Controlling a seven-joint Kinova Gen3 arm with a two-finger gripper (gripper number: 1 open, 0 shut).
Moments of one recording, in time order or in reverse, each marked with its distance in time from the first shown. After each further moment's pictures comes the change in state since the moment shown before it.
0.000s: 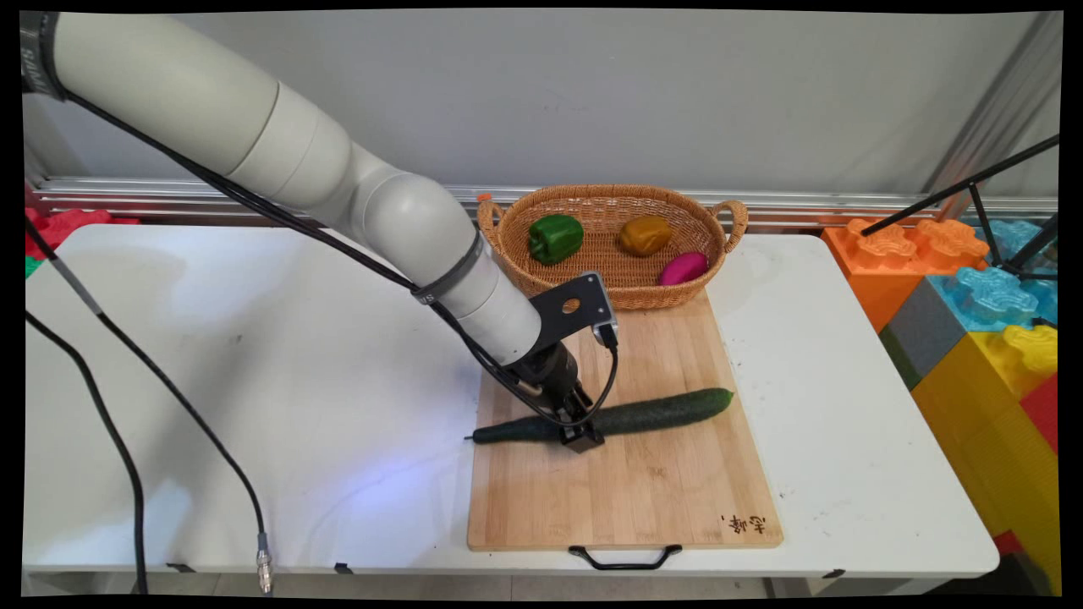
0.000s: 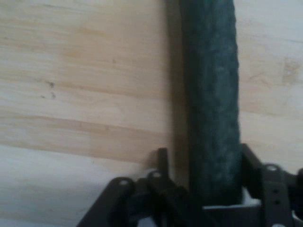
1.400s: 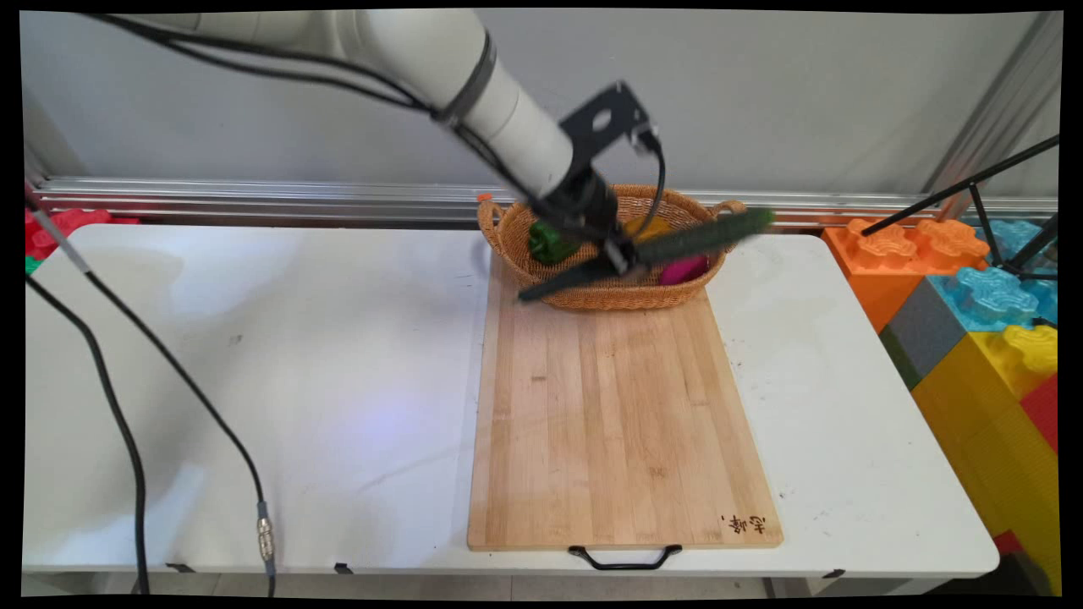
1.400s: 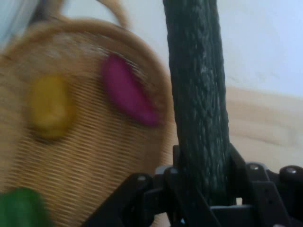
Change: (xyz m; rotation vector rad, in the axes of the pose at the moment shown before) arm 0.096 -0.072 -0.109 0.196 0.184 -0.028
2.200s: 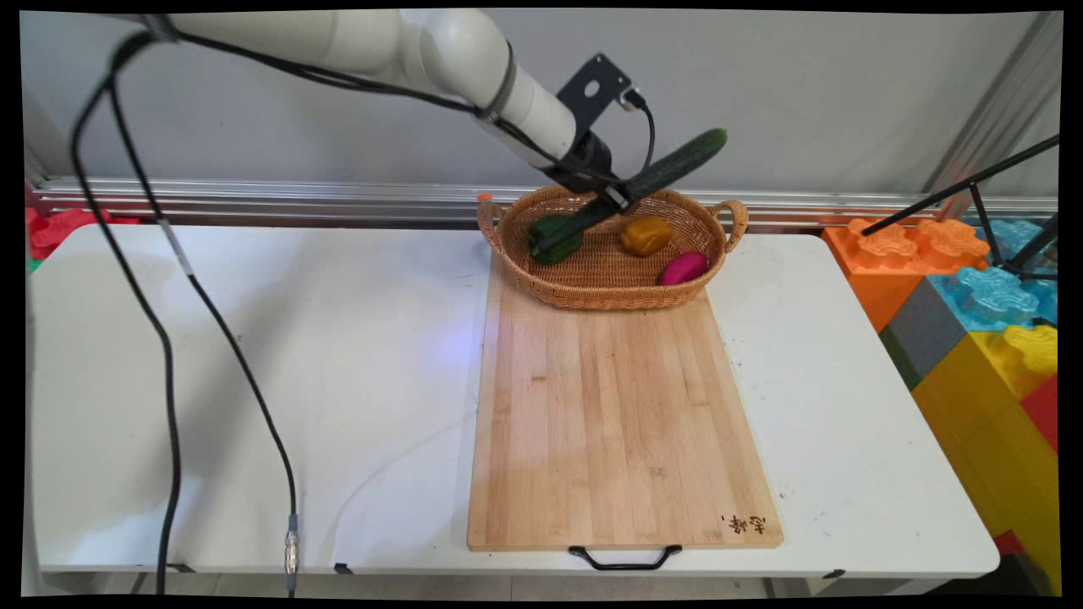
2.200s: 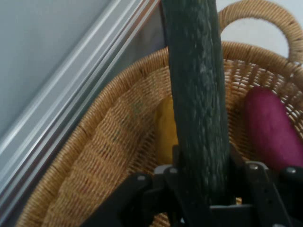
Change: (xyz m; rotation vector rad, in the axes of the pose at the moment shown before) arm -0.007 -0.098 0.077 0.168 0.081 -0.150
